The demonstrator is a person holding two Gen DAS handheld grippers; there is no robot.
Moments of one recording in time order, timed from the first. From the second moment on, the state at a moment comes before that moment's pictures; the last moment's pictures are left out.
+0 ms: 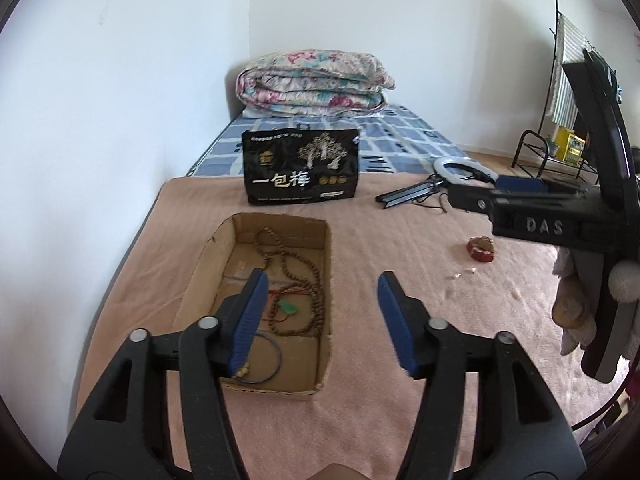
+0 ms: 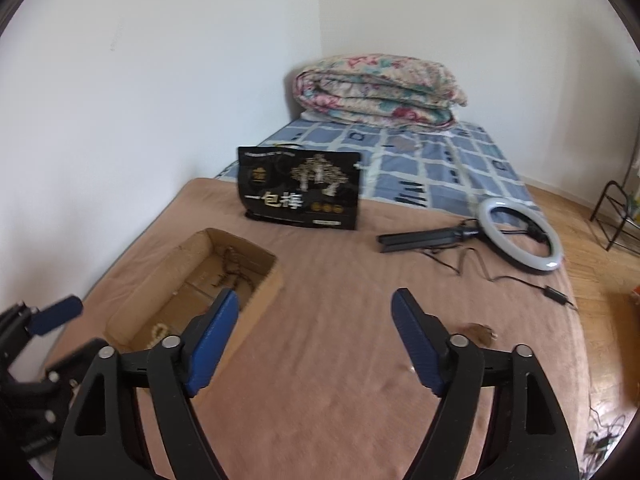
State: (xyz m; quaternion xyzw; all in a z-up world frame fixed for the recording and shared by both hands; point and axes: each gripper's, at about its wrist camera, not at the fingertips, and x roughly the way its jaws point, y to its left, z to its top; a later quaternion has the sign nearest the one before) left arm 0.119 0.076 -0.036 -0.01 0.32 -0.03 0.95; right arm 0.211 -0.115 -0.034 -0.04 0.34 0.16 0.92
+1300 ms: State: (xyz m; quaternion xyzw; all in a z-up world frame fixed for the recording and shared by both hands) left arm 0.157 -0.082 -0.083 0.03 0.38 -0.19 0.91; right arm 0.186 -0.335 -0.091 0.00 0.37 0.03 0.93
